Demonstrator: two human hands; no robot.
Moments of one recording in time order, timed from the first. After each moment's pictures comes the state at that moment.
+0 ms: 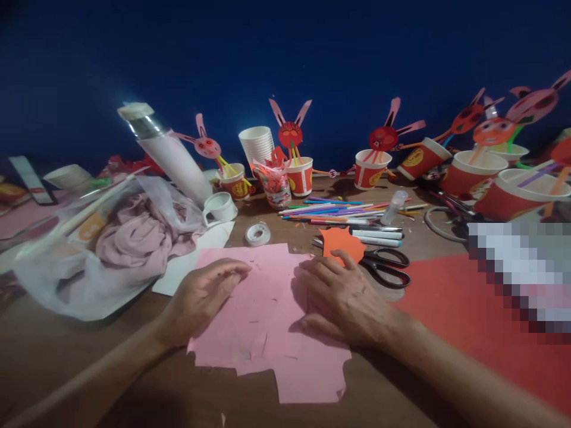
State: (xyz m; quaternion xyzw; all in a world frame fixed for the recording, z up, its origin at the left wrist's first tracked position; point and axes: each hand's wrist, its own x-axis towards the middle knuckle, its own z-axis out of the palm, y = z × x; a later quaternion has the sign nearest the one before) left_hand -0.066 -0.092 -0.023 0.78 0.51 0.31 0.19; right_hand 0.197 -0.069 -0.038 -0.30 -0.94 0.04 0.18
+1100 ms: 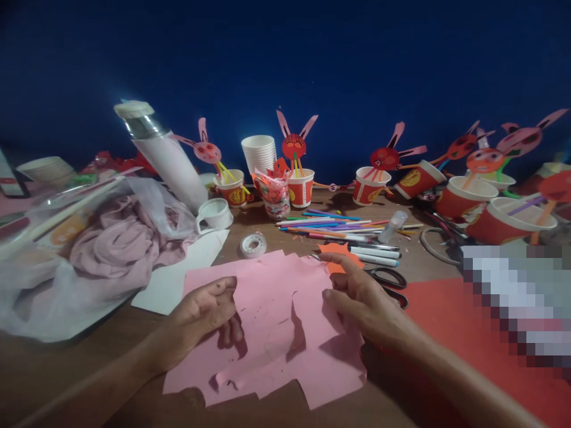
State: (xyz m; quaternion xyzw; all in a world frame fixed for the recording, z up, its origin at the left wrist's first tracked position) left_hand -0.059 -0.092 -0.029 0.49 0.46 0.32 0.67; right_hand 0.206 -0.061 -0.022 -0.45 -0.59 0.60 0.29
